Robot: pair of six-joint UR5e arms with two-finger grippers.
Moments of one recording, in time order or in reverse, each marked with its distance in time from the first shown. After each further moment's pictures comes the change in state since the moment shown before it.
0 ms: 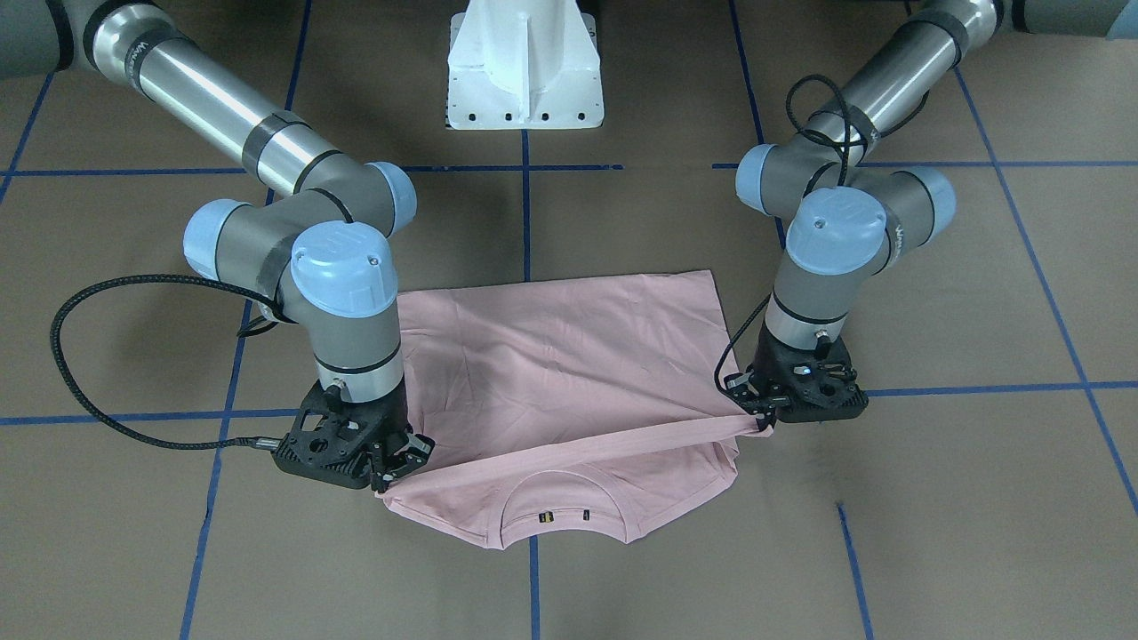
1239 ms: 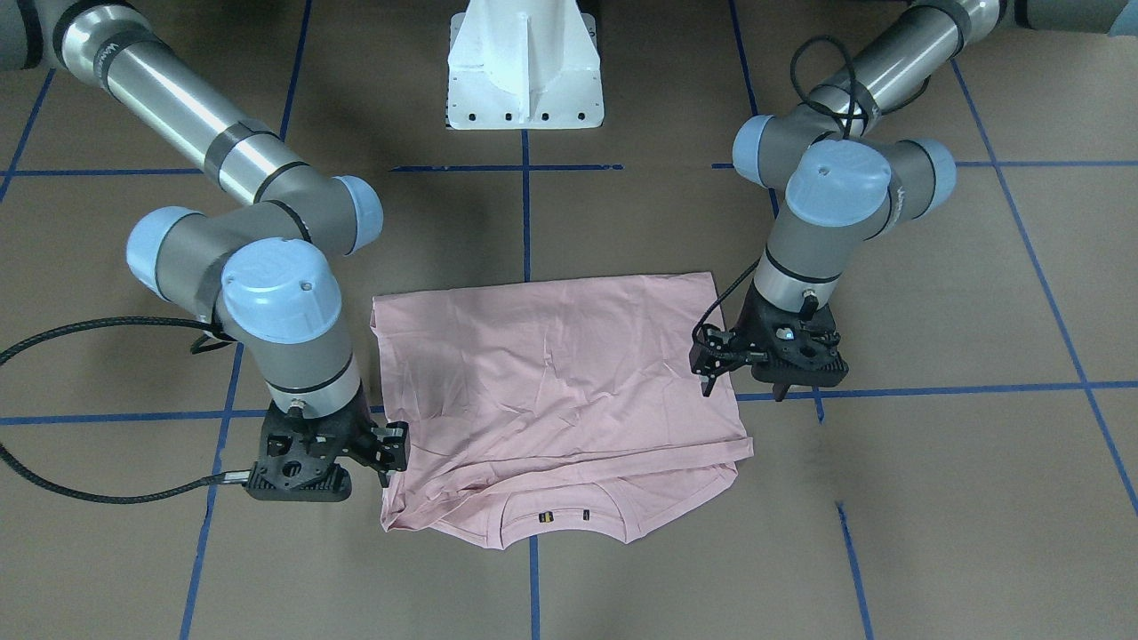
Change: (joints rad) left arm 0.012 0.068 -0.179 -0.020 -0.058 0.061; right arm 0.068 -0.072 0.068 -0.011 0.175 -0.293
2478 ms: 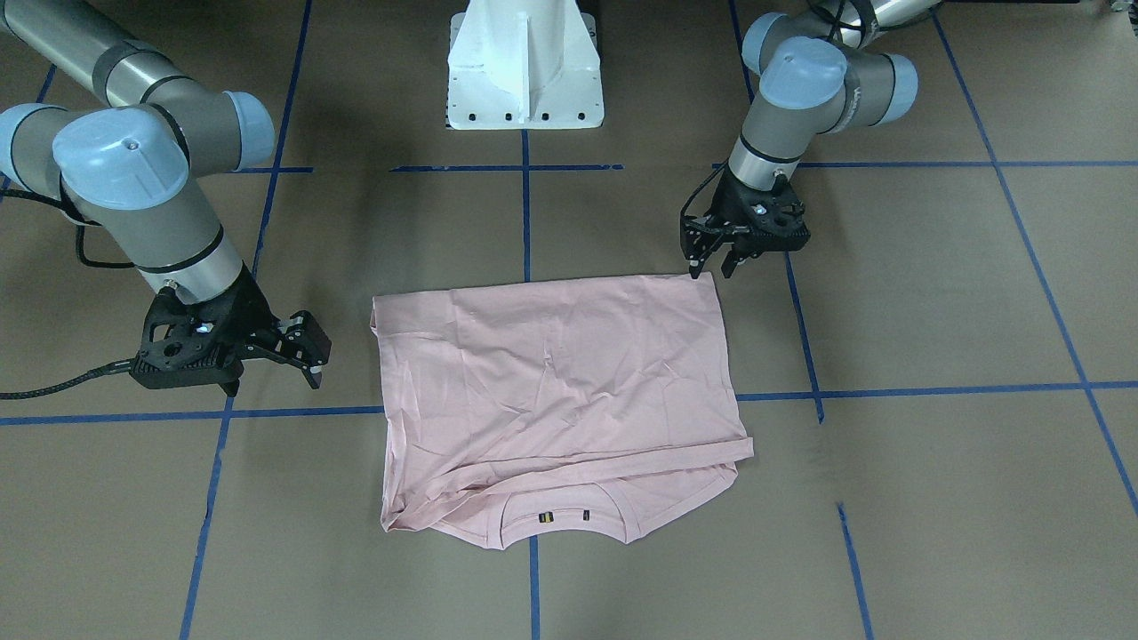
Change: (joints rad) left arm 0.254 0.239 -0.210 -0.013 0.107 -0.357; right arm 0.008 -0.298 0.381 -0.002 0.056 -0.049
